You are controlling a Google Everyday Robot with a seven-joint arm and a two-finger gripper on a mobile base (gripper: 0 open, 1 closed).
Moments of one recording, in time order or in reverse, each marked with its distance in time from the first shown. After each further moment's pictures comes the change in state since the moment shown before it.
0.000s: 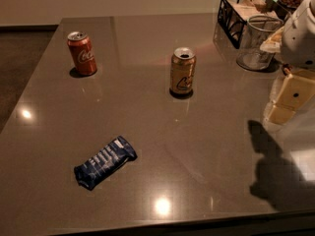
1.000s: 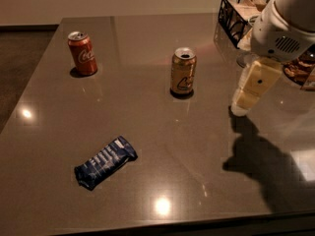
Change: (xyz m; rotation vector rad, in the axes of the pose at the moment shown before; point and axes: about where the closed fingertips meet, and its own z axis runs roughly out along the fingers) arm -0.037 -0.028 0.029 -0.049 -0.079 0.059
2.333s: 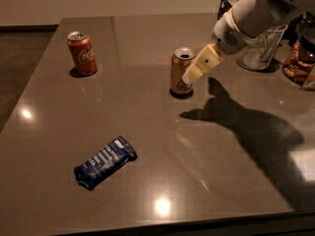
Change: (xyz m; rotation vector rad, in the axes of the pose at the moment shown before) arm -0.067 -0.095 0.075 0.050 -0.253 0.294
